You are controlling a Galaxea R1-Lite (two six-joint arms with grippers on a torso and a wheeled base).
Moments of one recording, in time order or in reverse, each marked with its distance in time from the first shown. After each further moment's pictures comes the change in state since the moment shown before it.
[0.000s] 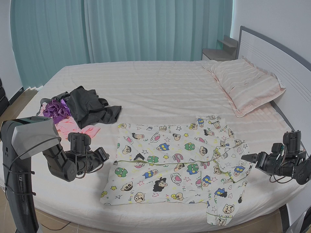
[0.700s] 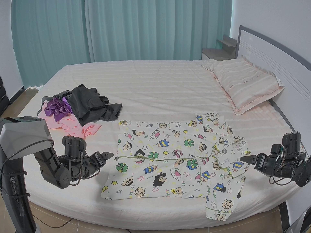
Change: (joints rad) left arm -0.018 -0.103 0.169 -0.051 -0.009 -0.046; right arm 0.016 0.002 0.020 -0.028 -0.009 0.001
